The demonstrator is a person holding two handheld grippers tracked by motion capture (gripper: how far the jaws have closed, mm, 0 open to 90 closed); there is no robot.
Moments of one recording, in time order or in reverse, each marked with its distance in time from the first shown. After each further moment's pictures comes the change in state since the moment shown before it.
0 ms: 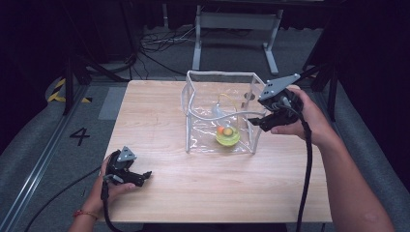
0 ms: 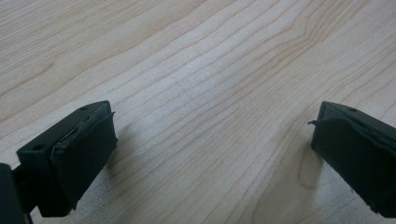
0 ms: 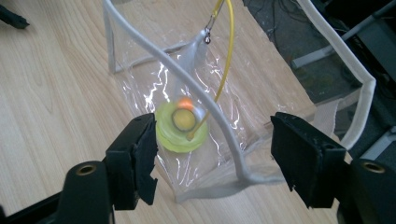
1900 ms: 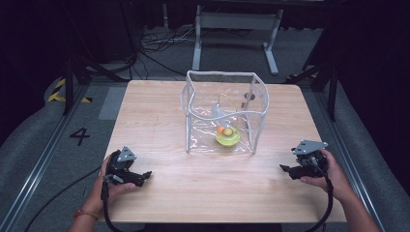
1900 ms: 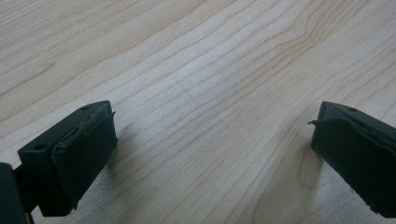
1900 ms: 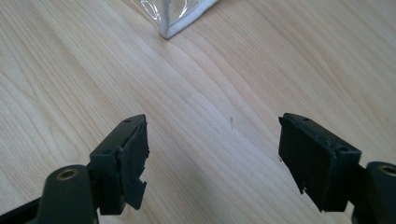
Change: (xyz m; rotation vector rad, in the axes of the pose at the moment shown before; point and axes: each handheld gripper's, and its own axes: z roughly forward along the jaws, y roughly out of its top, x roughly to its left) left arm 0.000 0.000 0.000 0.002 0.002 -0.001; right arm 0.027 -0.216 0.057 0.079 -0.064 0.212
